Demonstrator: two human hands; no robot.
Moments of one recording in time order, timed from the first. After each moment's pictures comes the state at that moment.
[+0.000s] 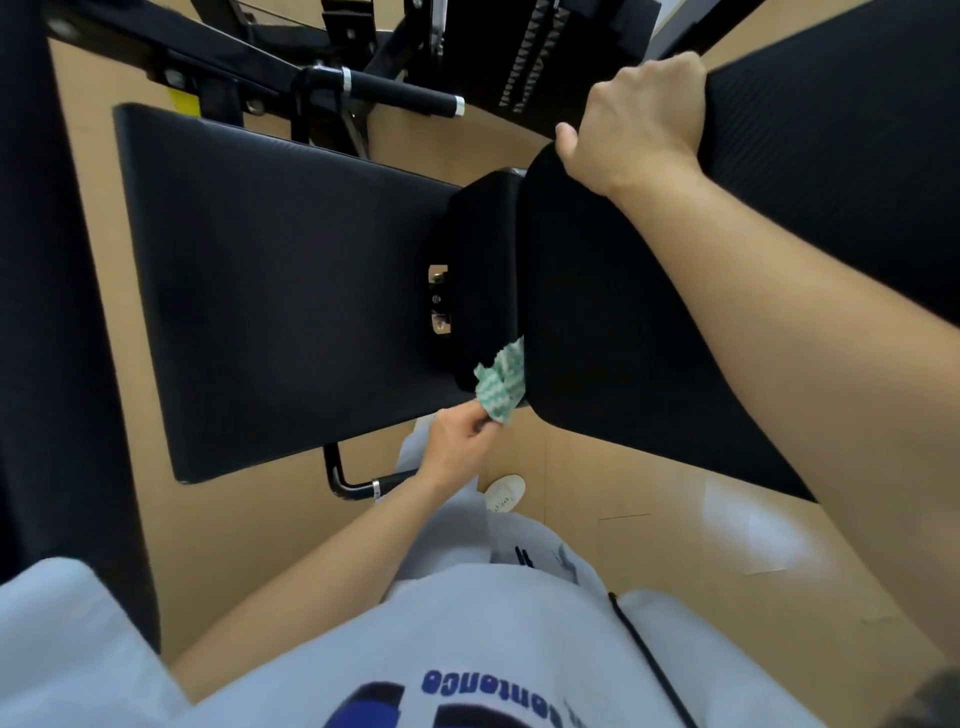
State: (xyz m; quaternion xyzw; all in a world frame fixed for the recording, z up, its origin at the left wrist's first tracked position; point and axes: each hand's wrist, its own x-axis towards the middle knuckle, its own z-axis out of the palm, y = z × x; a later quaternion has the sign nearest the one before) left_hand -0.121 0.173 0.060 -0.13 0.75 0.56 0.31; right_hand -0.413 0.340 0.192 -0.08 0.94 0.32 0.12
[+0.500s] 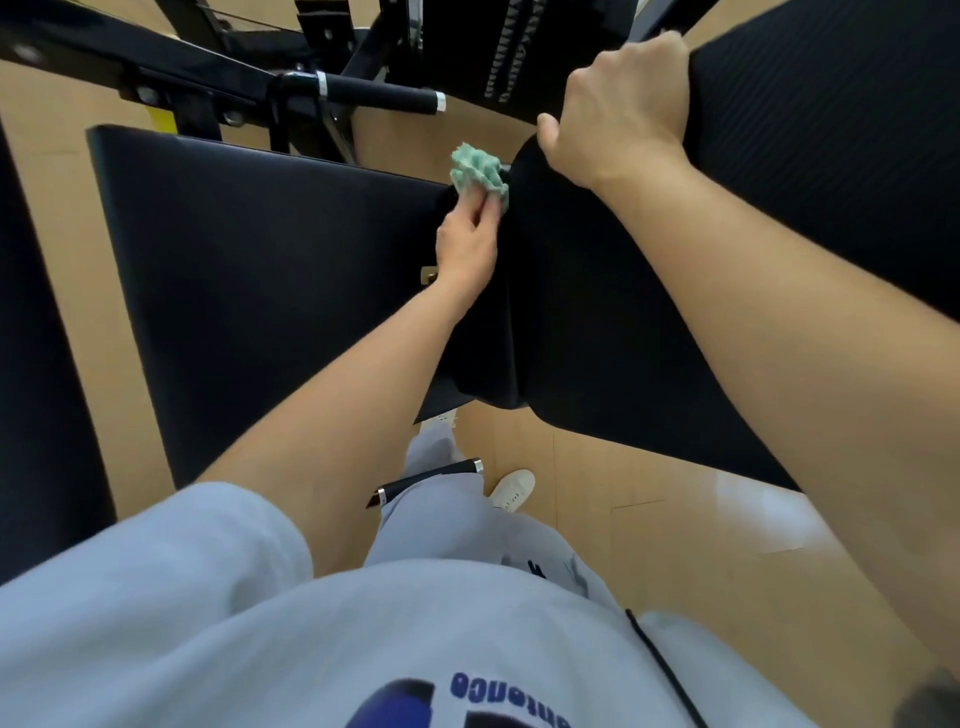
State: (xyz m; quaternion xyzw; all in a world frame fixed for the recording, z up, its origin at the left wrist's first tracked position) left_hand -0.340 0.215 0.068 -0.19 0.72 0.60 0.27; right_hand -0.411 0.341 0.187 -0.08 0.94 0.31 0.10
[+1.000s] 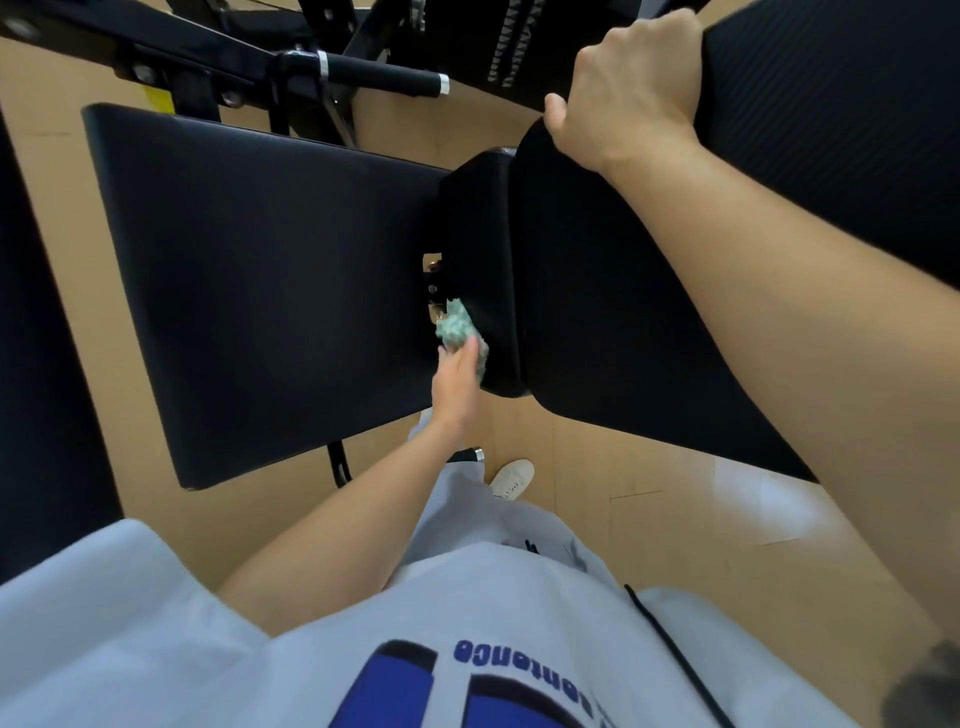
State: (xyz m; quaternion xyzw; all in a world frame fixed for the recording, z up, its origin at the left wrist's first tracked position) left_hand -0.175 0.191 0.041 -0.36 0.63 0.57 0.39; right_hand -0.409 0.341 0.185 -0.08 0.94 0.31 0.08
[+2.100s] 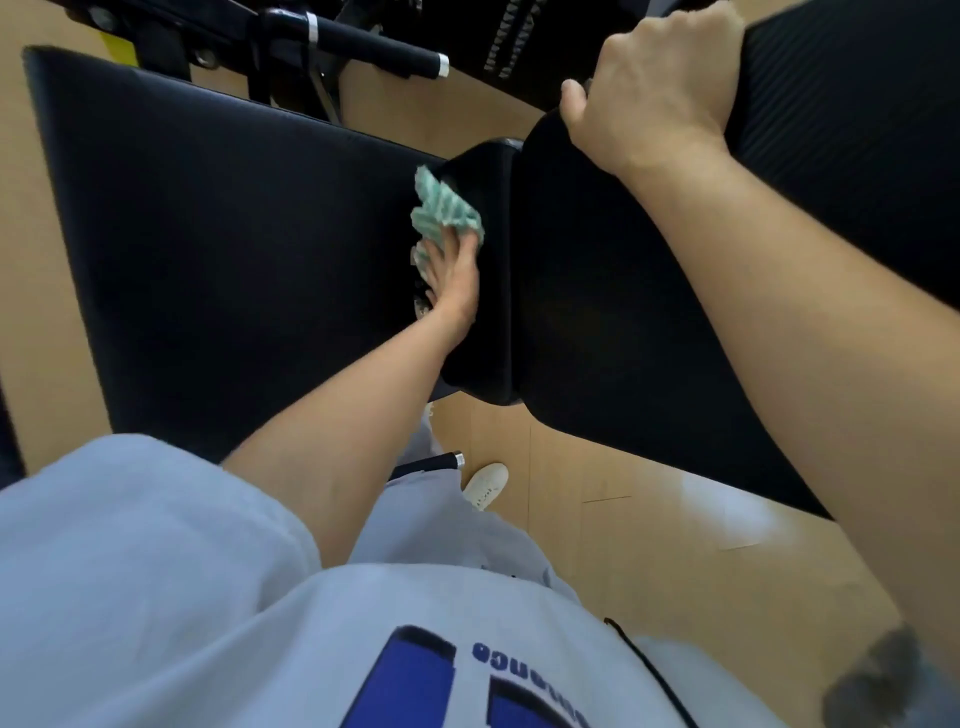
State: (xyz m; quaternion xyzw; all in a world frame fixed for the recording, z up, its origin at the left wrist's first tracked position) left_hand -0.293 0.219 -0.011 -0.34 0.65 0.59 0.34; right_hand -0.408 0.342 0.179 -0.07 0.95 0.31 0.05
